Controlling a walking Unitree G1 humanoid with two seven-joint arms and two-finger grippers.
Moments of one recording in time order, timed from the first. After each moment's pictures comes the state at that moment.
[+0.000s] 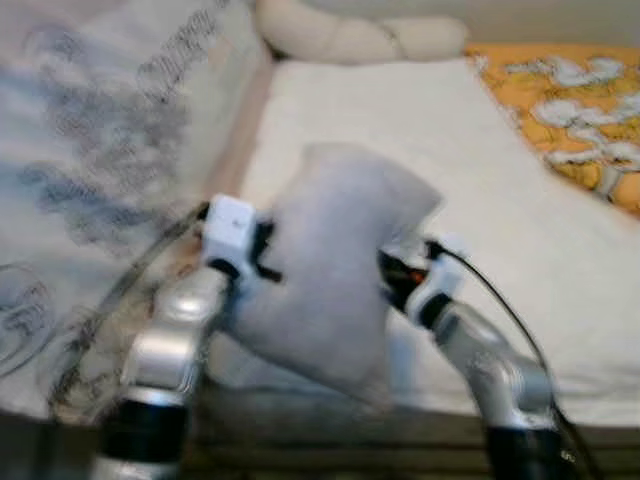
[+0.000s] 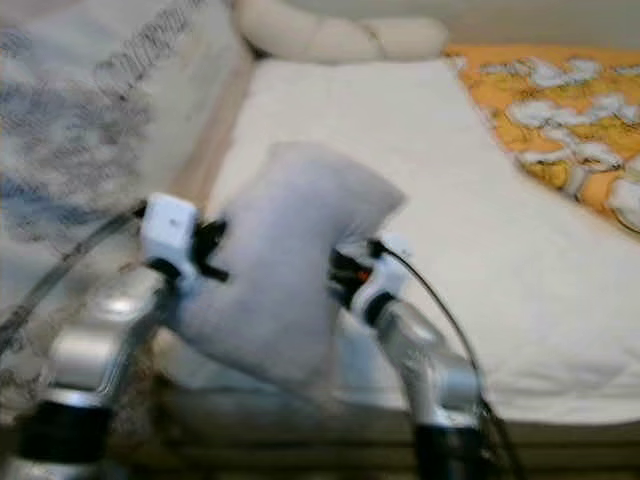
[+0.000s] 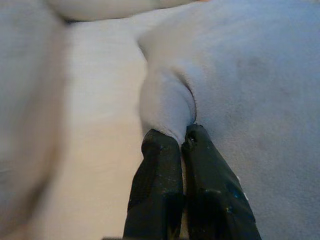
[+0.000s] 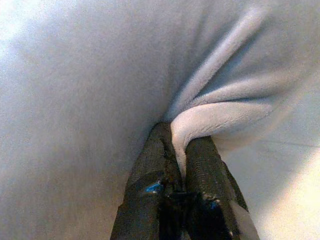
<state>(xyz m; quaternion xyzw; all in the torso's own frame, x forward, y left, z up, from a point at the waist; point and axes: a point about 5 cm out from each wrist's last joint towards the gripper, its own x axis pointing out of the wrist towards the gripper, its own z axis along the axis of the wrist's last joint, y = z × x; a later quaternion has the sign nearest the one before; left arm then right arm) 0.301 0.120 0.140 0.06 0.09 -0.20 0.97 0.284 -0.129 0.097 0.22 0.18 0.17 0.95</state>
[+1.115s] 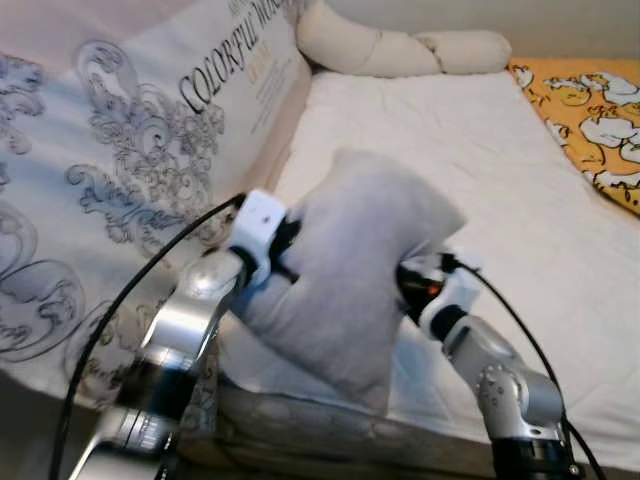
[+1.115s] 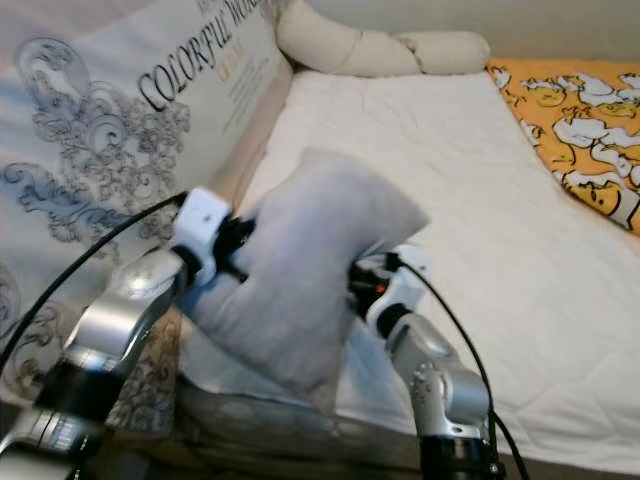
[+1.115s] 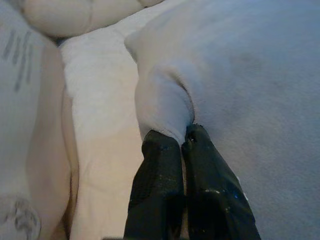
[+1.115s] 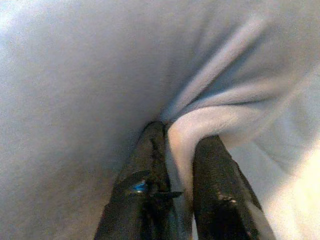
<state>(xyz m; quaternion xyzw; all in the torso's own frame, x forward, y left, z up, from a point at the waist) 0.336 0.118 0.143 0.14 0.08 -0.28 0.95 0.279 -0.138 0.088 0.23 0.18 0.11 0.95</state>
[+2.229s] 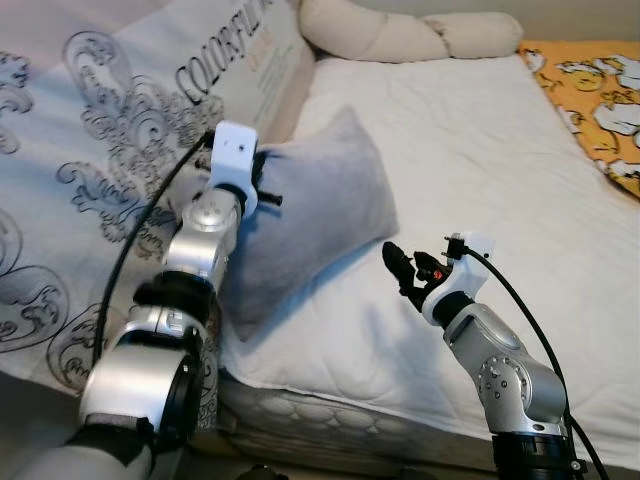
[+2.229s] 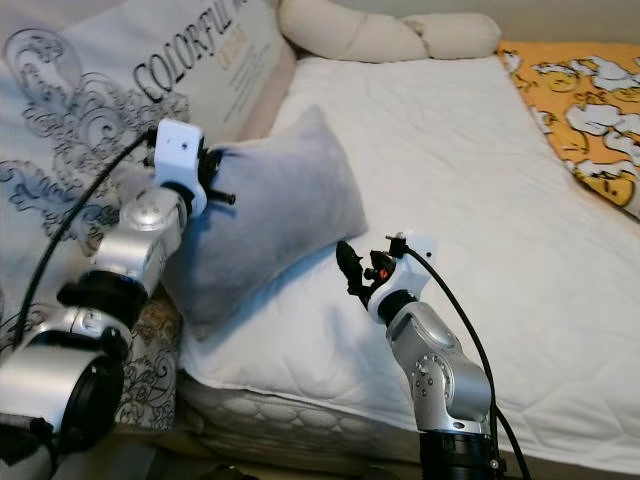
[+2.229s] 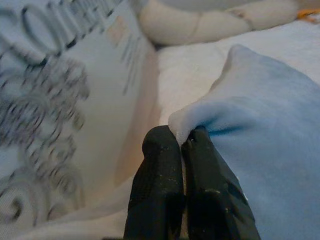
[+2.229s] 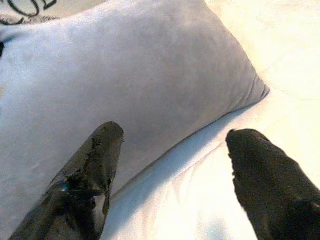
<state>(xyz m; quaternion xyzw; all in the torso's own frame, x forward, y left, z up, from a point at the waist) 0.395 0.146 0.171 0.07 0.03 -0.06 0.99 0.284 -0.132 0.107 0.23 0.14 0.14 0.95</state>
